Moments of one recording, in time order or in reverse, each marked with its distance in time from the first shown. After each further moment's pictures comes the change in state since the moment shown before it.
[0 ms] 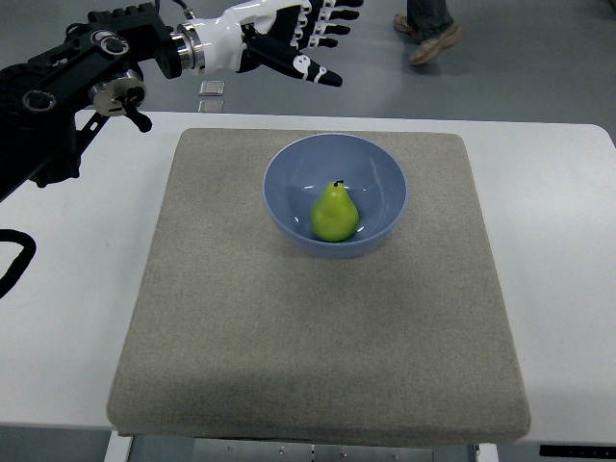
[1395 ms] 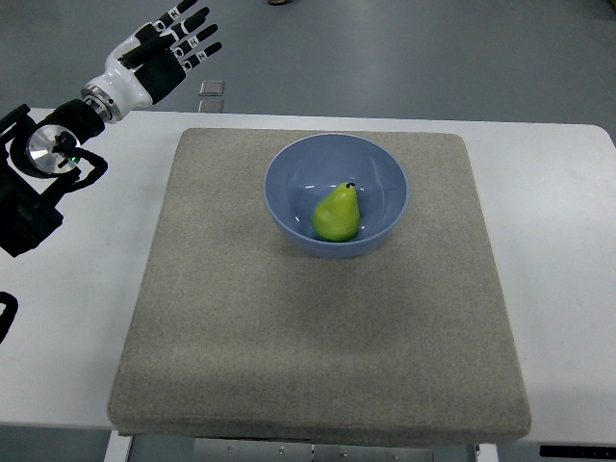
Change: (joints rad) left arm 0.221 0.043 -0.180 0.128 -0.561 0.044 0.123; right arm 0.000 0.000 0.000 0.000 0.000 0.000 0.000
